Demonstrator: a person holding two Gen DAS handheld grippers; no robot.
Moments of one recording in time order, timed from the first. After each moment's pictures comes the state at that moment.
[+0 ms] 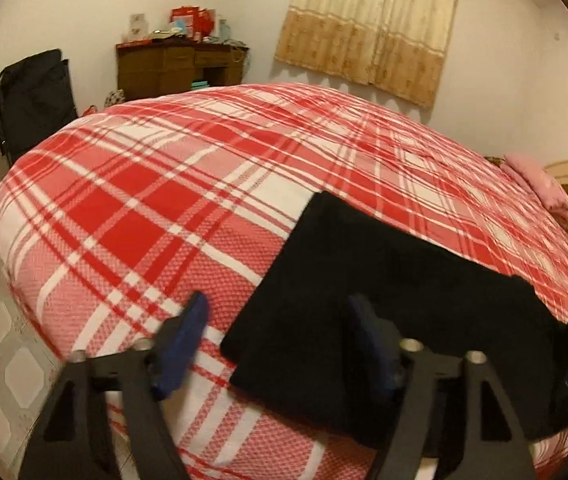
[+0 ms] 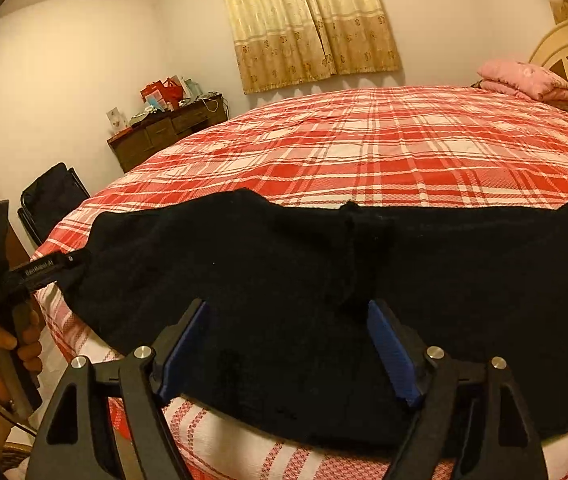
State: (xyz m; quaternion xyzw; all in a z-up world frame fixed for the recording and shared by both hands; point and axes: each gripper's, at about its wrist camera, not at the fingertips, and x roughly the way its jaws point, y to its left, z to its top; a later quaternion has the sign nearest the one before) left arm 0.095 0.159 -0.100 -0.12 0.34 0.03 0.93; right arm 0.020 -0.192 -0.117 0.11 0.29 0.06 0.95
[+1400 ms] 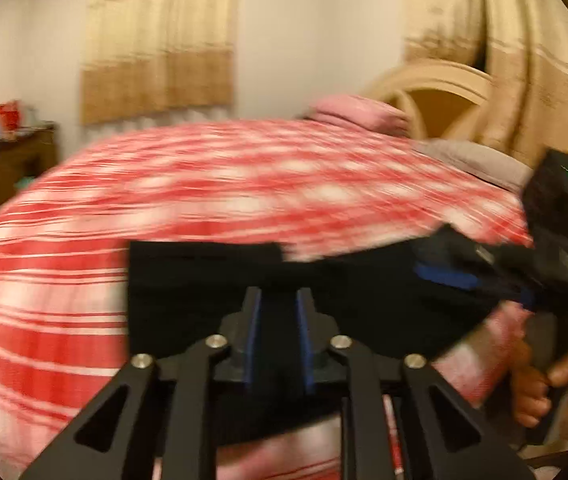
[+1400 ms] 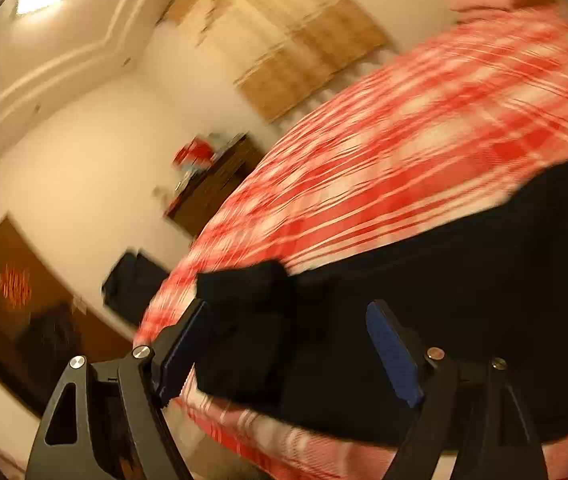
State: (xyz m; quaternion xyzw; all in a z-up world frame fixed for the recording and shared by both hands) left arm 0.025 -0.021 -0.036 0.04 0.27 -0.24 0.93; right arm -0.002 -0.288 -0.076 0.29 0.26 0.18 0.90
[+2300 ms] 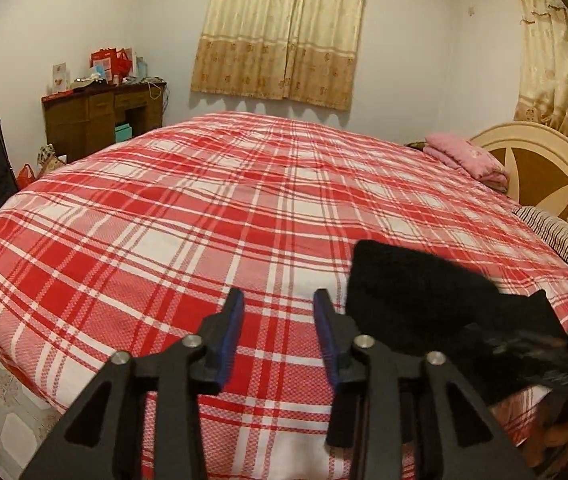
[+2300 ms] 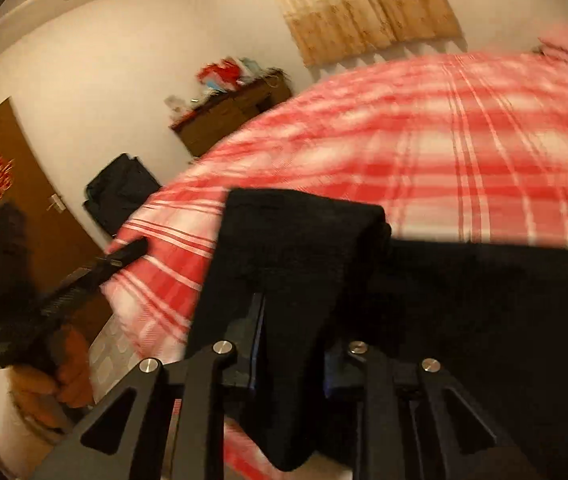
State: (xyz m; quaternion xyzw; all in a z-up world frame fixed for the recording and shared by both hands) left arm 0.053 0.093 -0.044 -0.06 0.29 -0.10 0.95; right arm 0.044 -0.178 -0.062 0.13 0.31 0.21 0.92
